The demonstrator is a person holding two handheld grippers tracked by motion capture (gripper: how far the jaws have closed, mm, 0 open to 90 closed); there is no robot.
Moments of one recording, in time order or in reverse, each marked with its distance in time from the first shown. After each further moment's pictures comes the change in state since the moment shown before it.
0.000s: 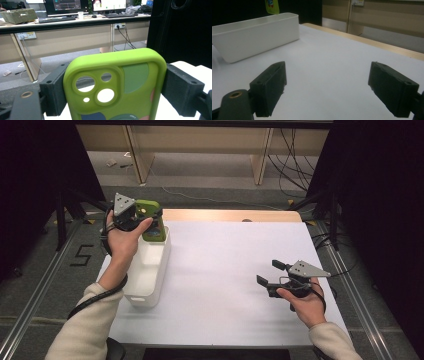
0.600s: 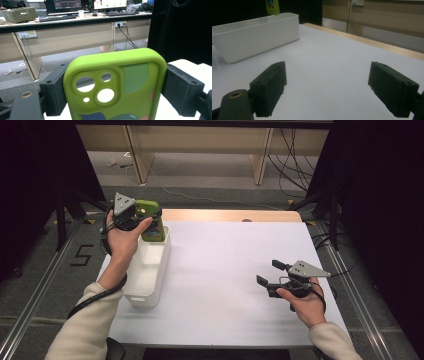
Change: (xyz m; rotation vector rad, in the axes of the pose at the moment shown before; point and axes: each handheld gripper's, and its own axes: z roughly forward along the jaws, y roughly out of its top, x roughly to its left) left arm 0.003 -0.001 0.002 0.013 0.005 0.005; right arm 0.000 0.000 0.000 0.003 0.000 -0.001
